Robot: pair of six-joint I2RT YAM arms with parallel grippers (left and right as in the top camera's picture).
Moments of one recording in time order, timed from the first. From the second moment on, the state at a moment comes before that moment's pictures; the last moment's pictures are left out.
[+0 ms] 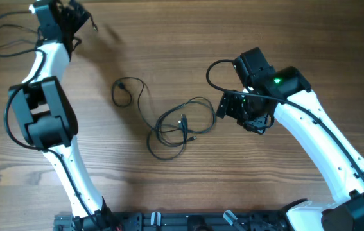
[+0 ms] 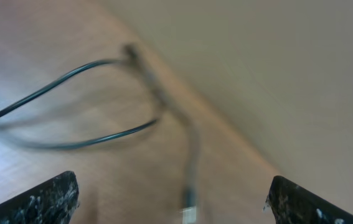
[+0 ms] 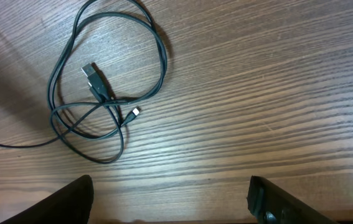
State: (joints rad) left arm 0.23 2.36 1.80 -0.04 0.08 -0.58; right arm 0.42 1.53 1.33 -1.21 -0.17 0.78
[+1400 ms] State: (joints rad) left arm 0.46 2.53 1.80 0.12 -0.08 -0.38; right arm 0.42 1.53 1.33 -1.17 -0.17 0.78
